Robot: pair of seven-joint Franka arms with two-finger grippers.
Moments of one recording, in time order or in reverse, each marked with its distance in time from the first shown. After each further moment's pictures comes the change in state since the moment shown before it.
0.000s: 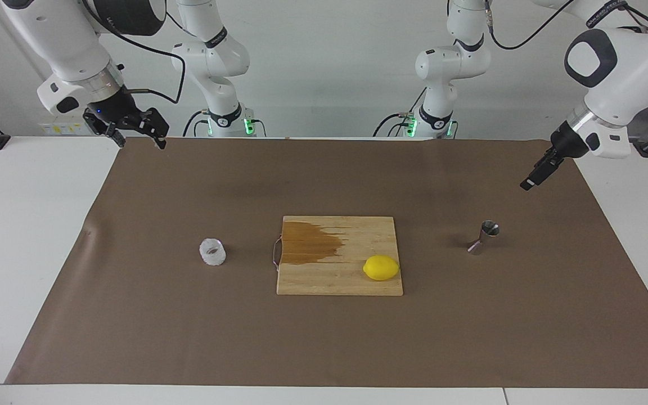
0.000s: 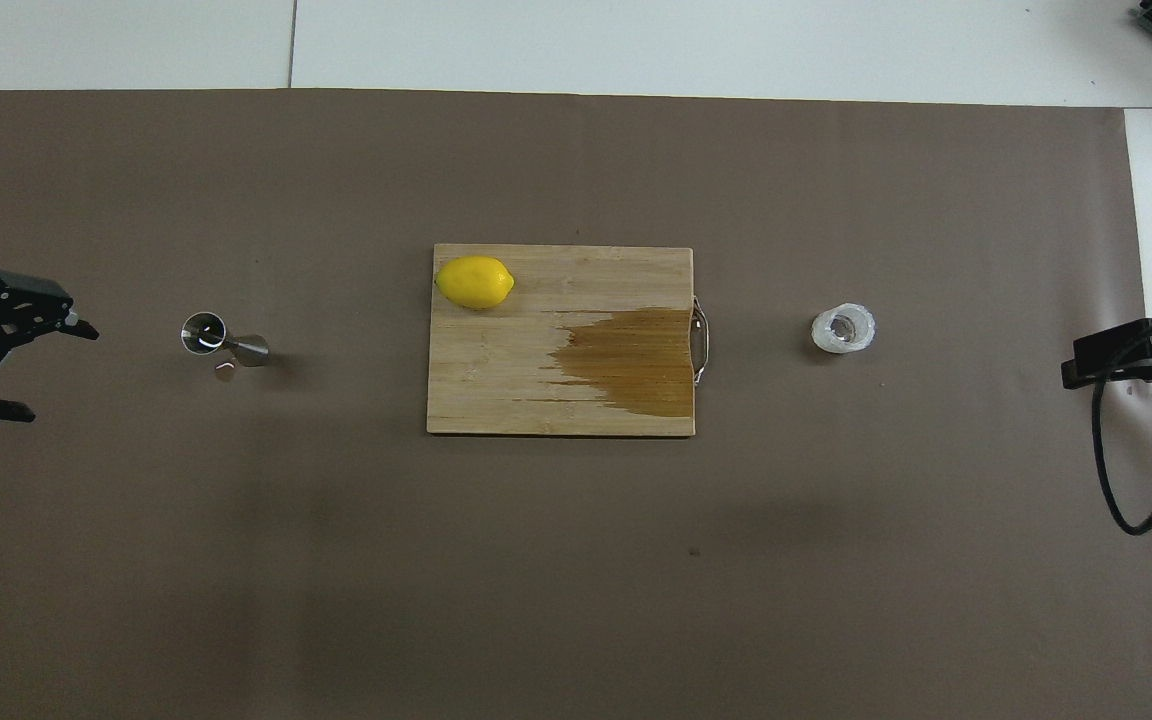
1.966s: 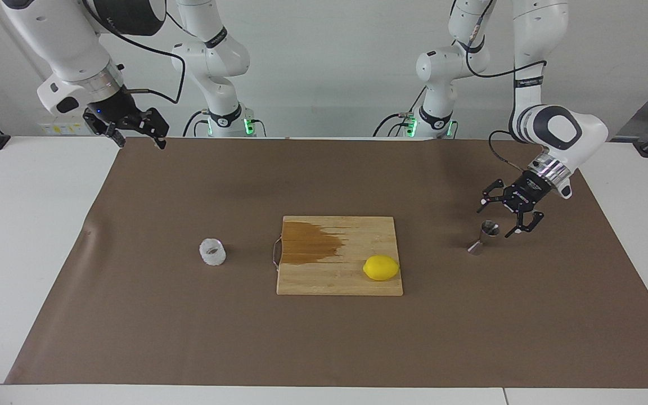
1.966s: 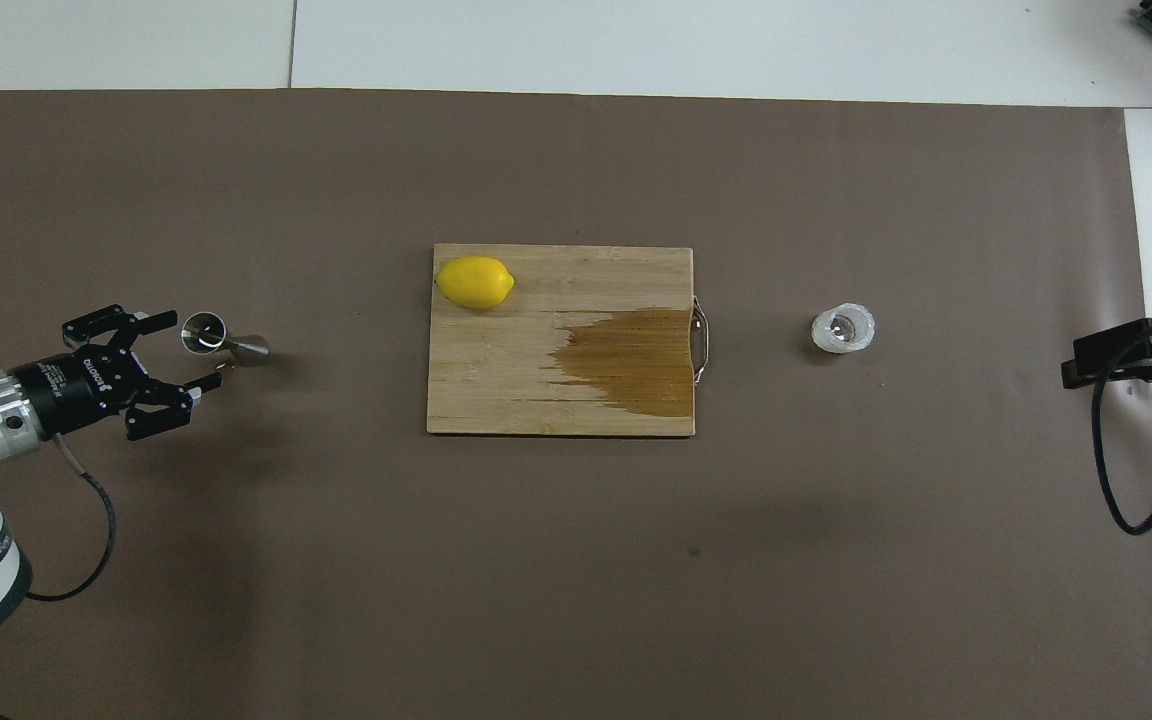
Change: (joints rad) left arm 0.071 0.095 -0.017 -0.421 -1.057 0.504 -0.423; right arm 0.000 0.000 0.000 0.000 0.000 0.000 0.000
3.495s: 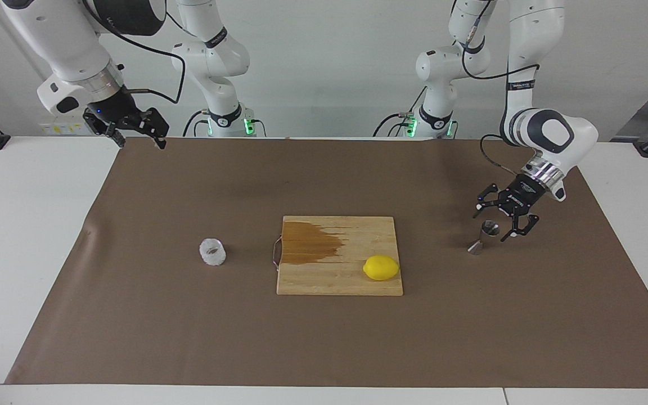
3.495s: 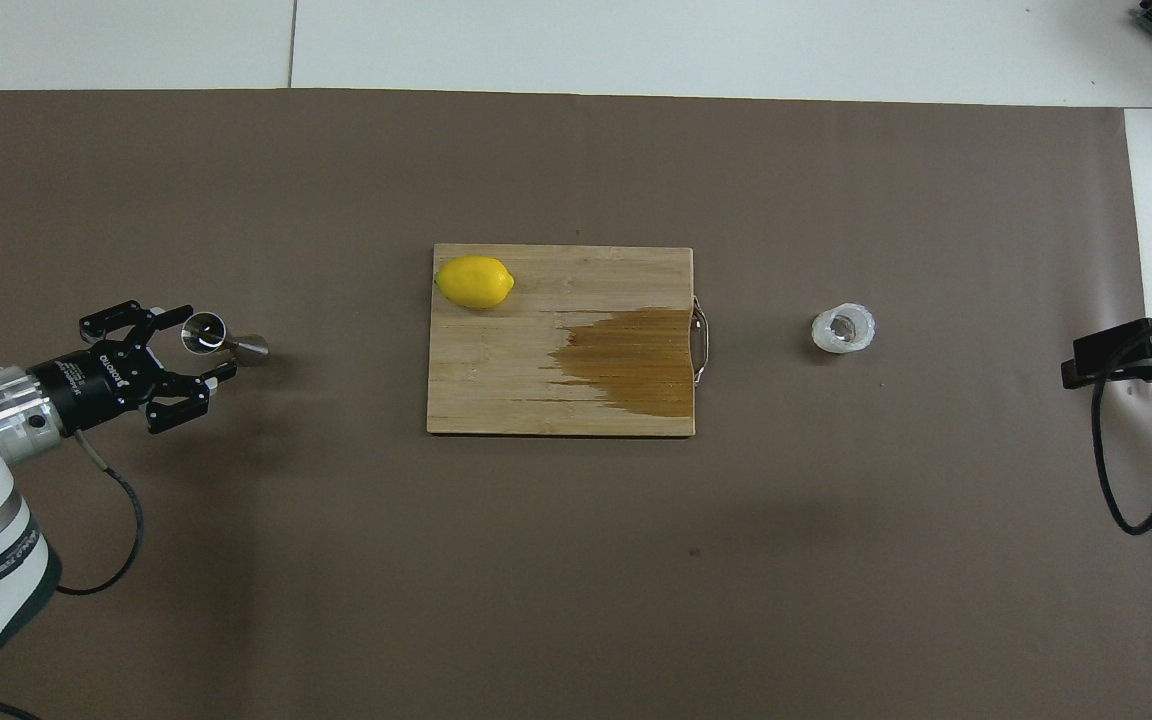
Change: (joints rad) left arm -0.035 0.009 0.005 -0.008 -0.062 0.038 0.064; right arm 0.000 0.000 0.000 0.000 0.000 0.000 0.000
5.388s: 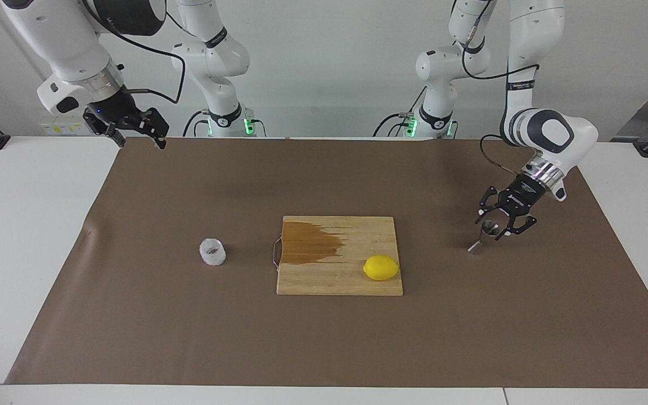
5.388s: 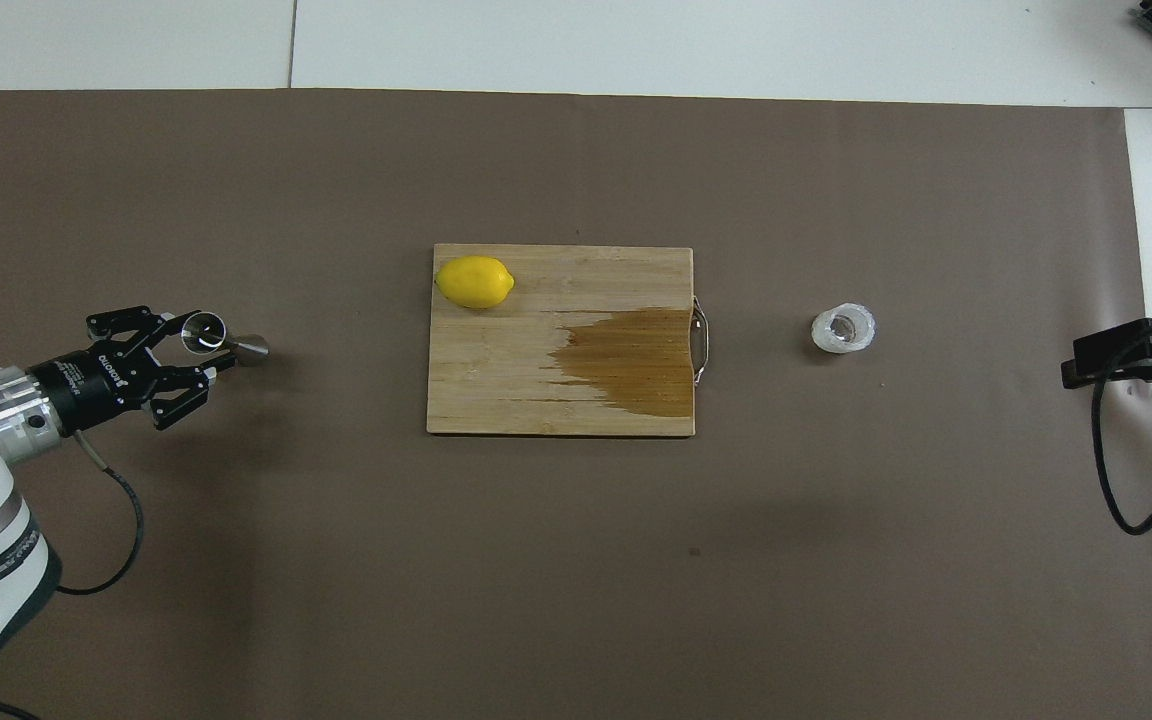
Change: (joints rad) left arm 0.000 0.000 0.001 0.000 0.000 0.007 0.002; right arm 0.000 0.000 0.000 0.000 0.000 0.000 0.000
